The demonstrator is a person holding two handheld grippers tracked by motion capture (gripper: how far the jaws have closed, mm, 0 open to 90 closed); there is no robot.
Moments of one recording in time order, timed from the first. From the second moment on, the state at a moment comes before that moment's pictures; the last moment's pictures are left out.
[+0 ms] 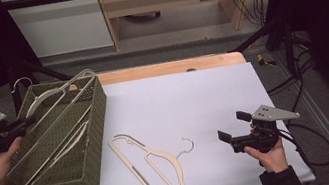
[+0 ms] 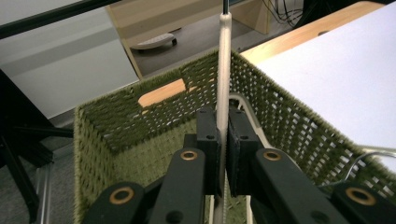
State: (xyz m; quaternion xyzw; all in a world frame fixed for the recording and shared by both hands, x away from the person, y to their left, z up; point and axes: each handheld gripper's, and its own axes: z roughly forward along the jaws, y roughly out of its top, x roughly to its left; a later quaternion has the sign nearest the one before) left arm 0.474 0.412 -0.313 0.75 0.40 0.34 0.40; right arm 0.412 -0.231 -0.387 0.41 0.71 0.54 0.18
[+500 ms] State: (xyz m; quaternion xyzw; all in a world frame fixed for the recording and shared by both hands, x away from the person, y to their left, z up) left arm 0.478 0.412 -0.361 0.77 0.41 0.34 0.35; right arm 0.413 -0.228 -0.388 0.41 0.71 0.54 0.18
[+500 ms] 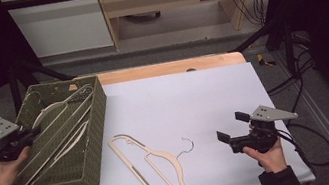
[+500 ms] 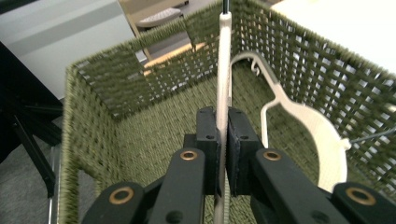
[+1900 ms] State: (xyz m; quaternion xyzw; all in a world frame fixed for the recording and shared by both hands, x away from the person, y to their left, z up) left arm 0.482 0.388 -0.392 0.86 0.37 0.19 0.30; right arm 0.414 -0.217 -0.393 0.40 0.73 0.54 0.17
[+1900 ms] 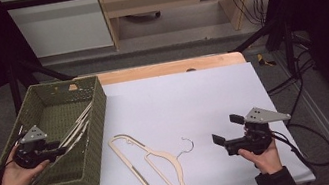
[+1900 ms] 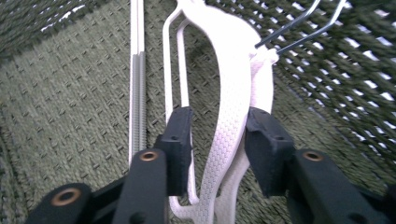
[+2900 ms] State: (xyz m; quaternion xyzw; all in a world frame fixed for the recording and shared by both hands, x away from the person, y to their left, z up) left arm 0.418 0.266 -0.330 0.74 0.31 0.25 0.55; right arm 0.412 -0.209 -0.392 0.39 0.73 0.54 0.17
